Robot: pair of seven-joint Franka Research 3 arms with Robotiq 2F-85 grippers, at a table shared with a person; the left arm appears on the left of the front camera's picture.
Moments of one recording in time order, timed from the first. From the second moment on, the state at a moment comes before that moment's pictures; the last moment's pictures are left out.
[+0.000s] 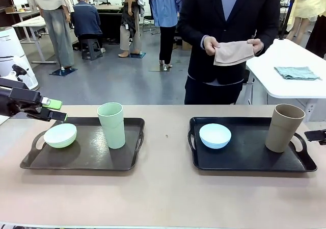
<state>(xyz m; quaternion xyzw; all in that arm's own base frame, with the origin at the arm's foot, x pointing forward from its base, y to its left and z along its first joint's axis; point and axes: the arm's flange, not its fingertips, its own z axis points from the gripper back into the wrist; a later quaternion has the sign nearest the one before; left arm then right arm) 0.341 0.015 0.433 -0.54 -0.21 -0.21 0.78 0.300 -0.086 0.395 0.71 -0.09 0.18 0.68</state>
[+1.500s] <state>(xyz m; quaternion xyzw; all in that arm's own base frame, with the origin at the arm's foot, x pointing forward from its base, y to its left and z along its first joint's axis) 0.341 0.015 0.433 -0.54 -0.21 -0.21 0.78 0.299 -0.086 0.400 0.70 -0.10 0.22 0.67</state>
